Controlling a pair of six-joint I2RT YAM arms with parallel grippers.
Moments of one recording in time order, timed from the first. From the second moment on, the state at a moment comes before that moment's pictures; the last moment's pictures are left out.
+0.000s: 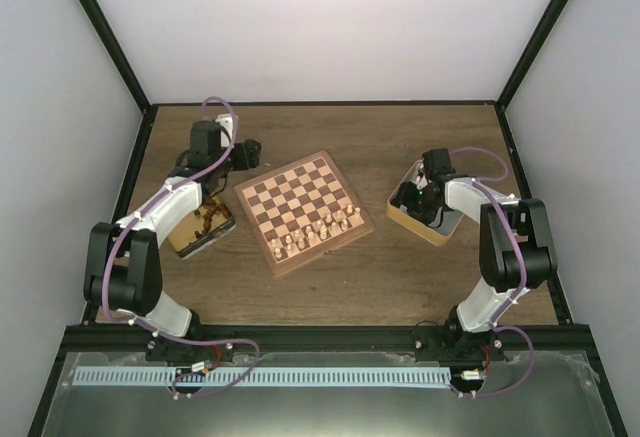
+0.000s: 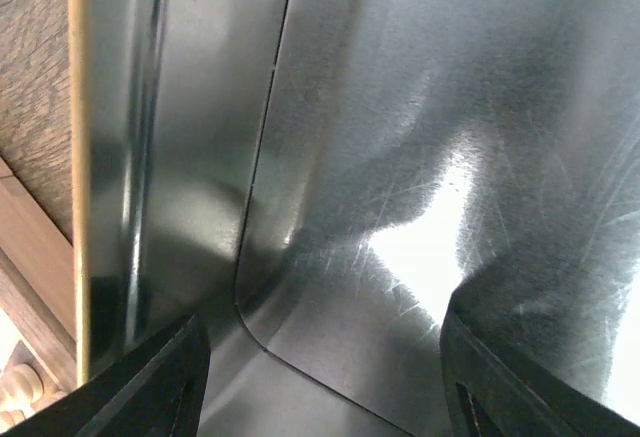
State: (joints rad) left arm -0.19 1.55 1.03 -0.04 0.15 -0.28; right arm 0.12 1.68 0.95 -0.45 -0.29 0.55
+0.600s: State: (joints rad) left arm -0.19 1.55 1.03 -0.04 0.16 -0.28; right arm 0.13 1.65 0.98 -0.47 -0.24 0.51
